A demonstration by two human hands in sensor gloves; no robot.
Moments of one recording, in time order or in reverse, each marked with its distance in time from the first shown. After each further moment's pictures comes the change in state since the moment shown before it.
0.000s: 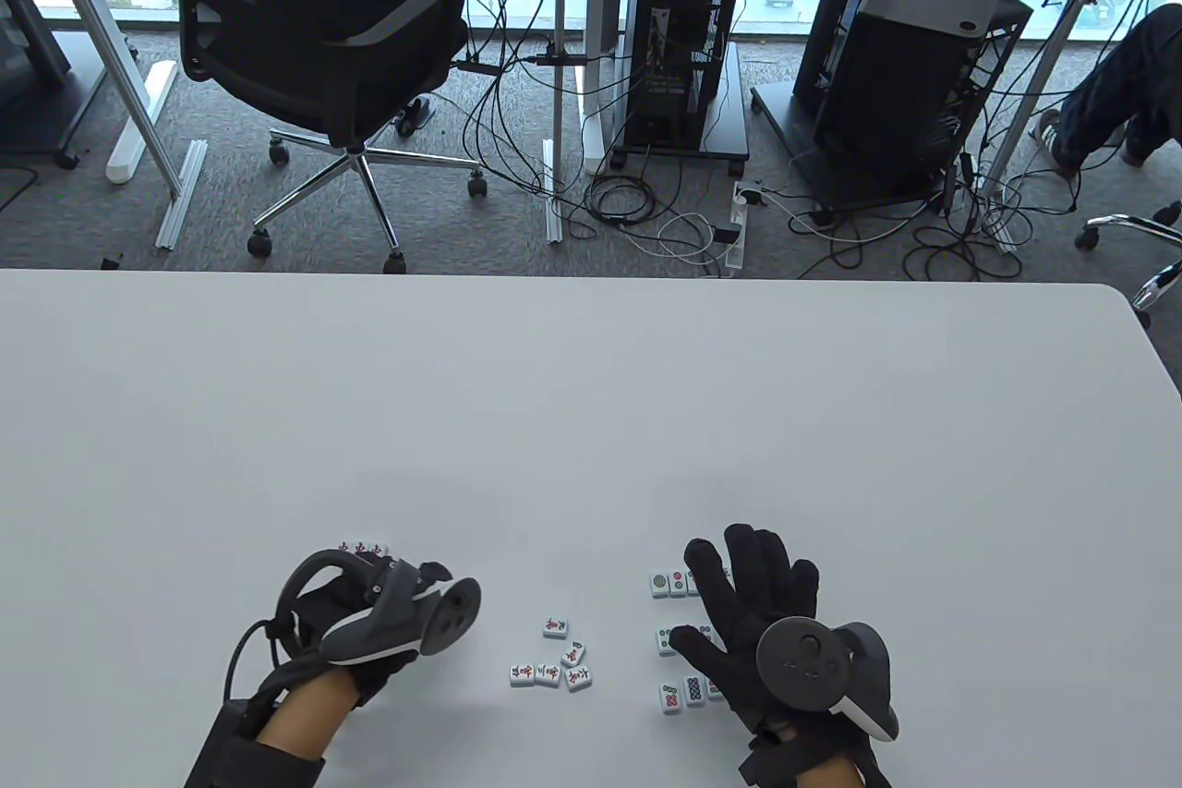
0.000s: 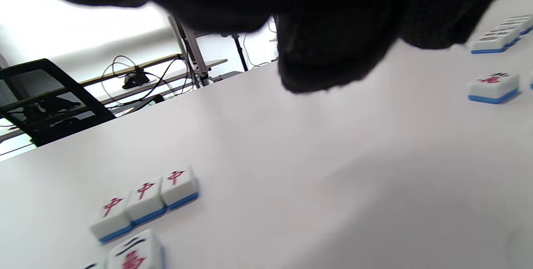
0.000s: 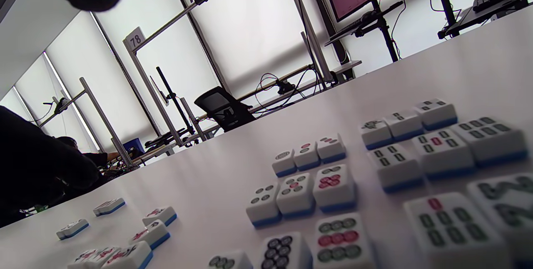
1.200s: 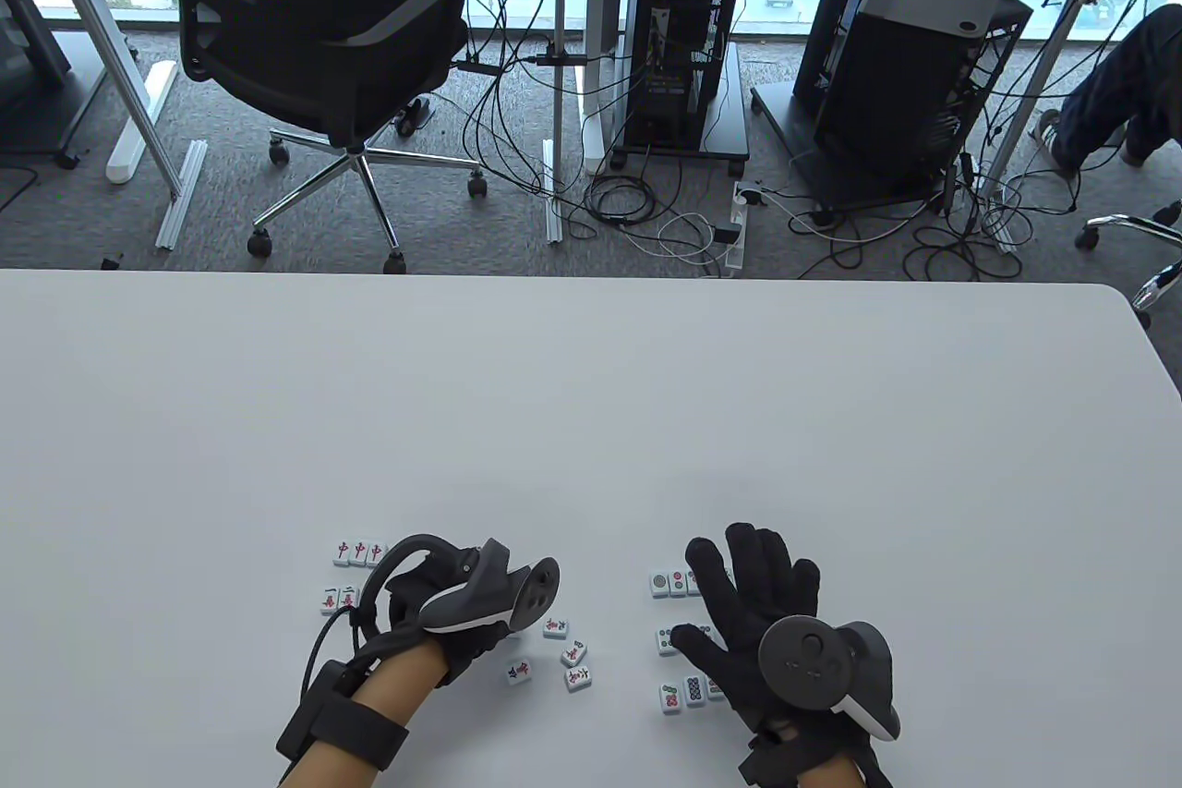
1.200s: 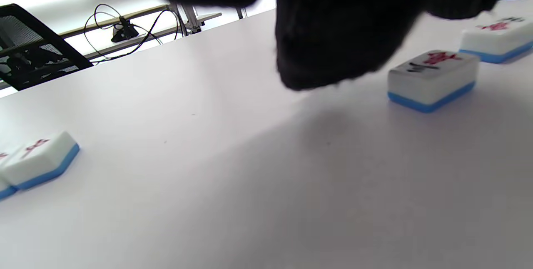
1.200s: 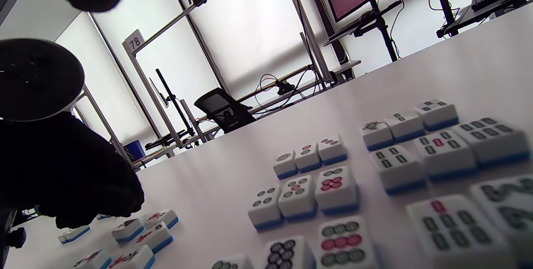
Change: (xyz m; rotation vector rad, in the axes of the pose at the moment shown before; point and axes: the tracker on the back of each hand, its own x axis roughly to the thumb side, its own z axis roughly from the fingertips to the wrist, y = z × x) left_hand 0.029 -0.025 -0.054 -0.195 0.067 0.058; right_hand -0.001 -0.001 0.000 -0.002 0.004 -0.010
